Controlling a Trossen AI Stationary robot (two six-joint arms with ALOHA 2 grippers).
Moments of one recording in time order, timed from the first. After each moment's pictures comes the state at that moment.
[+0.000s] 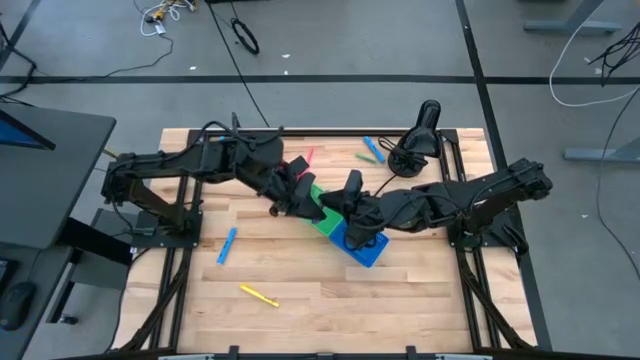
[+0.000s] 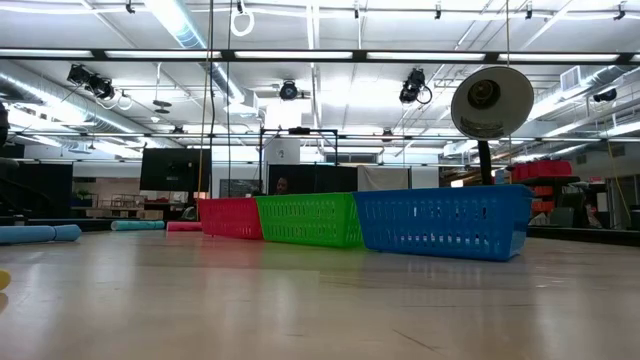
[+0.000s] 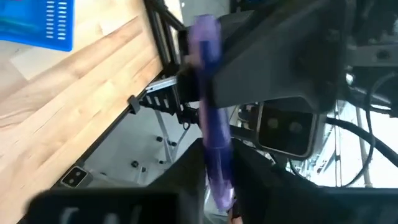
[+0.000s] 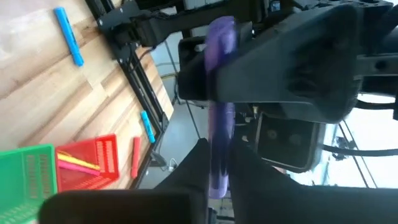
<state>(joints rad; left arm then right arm) -0.02 1.50 1.67 -0.55 0.40 -1.45 0.32 1.52 1.54 -0.34 0.61 -1.19</state>
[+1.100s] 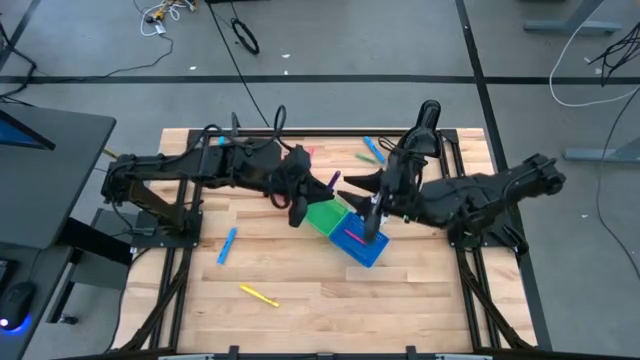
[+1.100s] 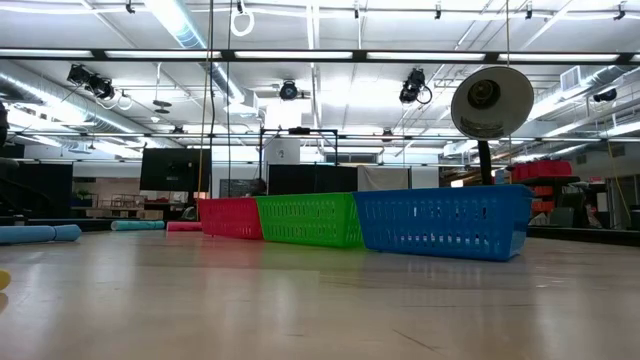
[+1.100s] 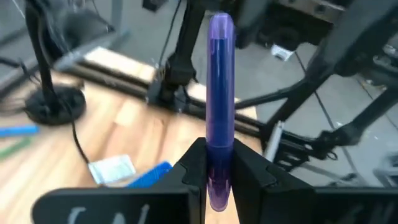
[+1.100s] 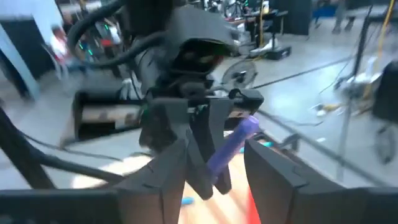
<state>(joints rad) -0.05 1.50 1.67 -0.49 -0.01 -0.39 0.38 1.39 1.53 -0.31 0.72 0.28</state>
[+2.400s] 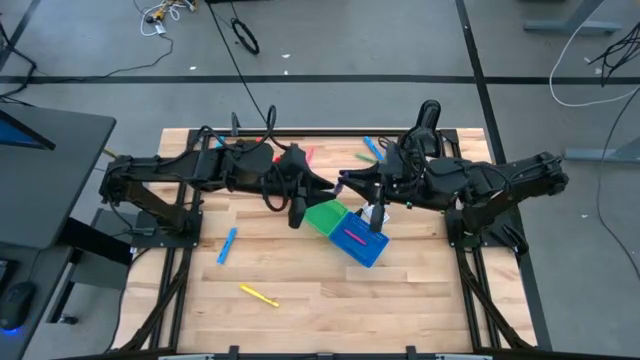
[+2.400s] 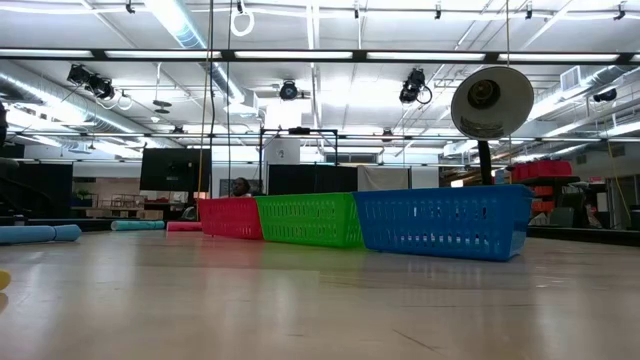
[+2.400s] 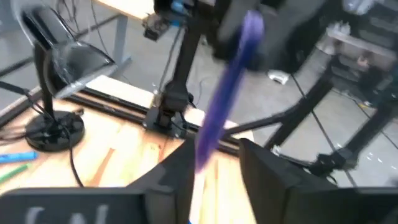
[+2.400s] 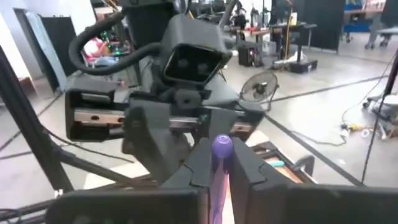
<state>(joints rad) -0.09 1.49 1.67 -0.42 -0.08 -0.41 0.30 1.36 1.55 -0.29 0.53 0.16</state>
